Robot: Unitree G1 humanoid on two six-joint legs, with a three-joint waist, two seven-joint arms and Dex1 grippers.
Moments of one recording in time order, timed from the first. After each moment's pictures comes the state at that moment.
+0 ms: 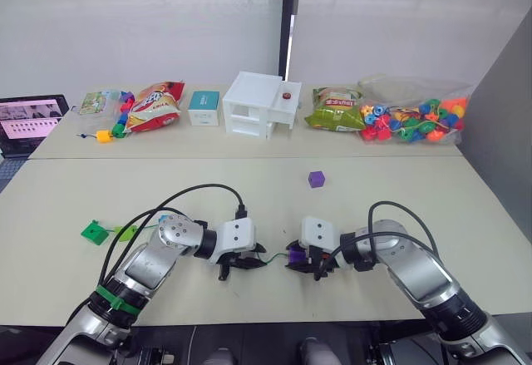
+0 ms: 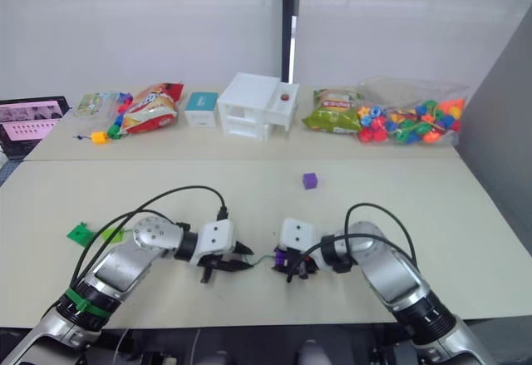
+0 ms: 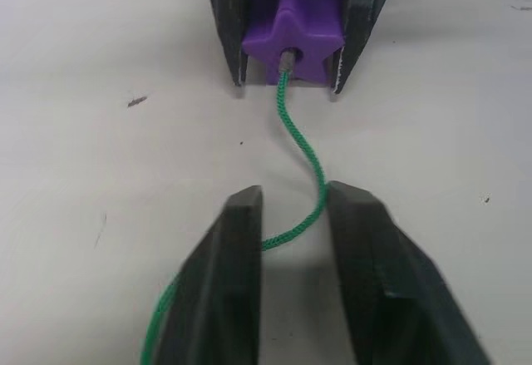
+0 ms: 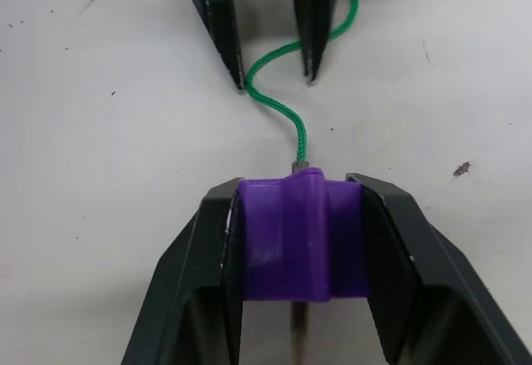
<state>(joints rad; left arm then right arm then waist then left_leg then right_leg) -0.44 0.61 -0.39 -0.05 -0.08 0.22 -1.15 -0.42 -0.63 0.39 -0.27 0.06 0.54 1.07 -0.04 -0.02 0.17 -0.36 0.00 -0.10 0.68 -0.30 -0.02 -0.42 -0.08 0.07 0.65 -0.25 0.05</state>
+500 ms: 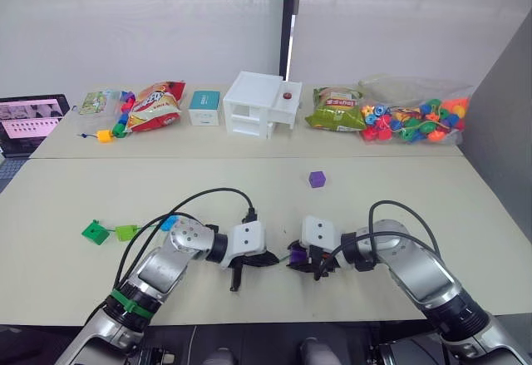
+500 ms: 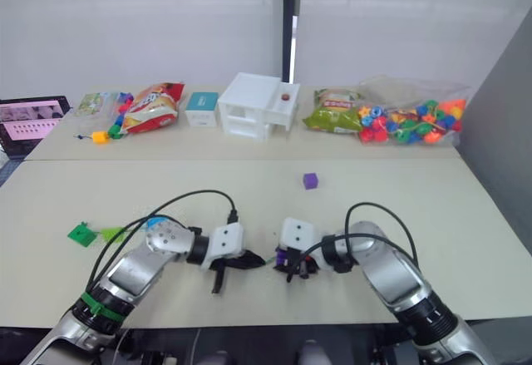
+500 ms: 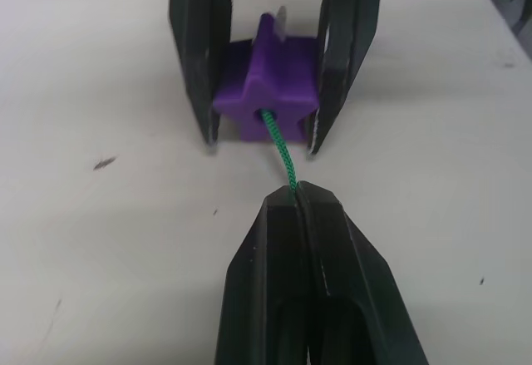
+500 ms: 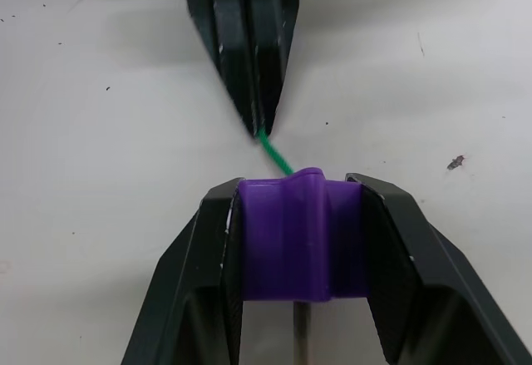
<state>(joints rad) -0.45 0.51 -0.41 -0.05 -0.08 0.25 -1.16 -0.42 -0.63 0.39 -0.29 0.06 0.56 1.06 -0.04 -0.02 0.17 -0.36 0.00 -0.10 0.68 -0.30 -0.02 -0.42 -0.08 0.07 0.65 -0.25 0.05</state>
